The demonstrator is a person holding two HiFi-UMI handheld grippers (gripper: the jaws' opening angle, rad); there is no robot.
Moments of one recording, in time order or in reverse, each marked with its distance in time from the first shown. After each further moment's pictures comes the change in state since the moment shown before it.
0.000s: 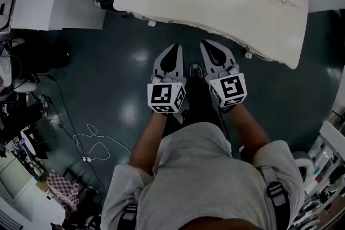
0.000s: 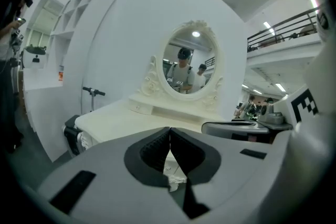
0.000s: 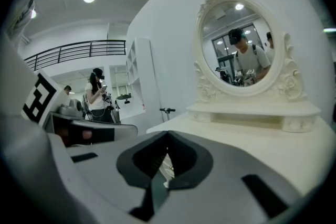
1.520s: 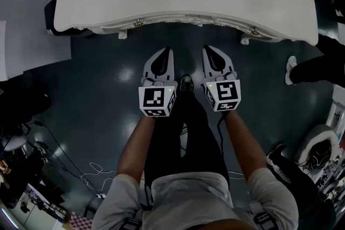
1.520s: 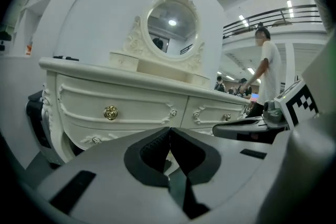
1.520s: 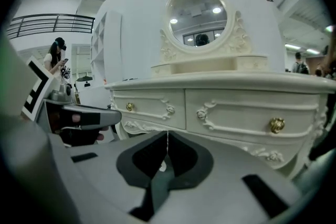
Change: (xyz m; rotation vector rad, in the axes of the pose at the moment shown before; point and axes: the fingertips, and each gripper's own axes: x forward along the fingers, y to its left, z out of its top) left arm 0.103 0.052 -0.236 0.140 0.105 -0.274; right arm 0.032 -0.079 -0.270 0.070 0.106 -0.426
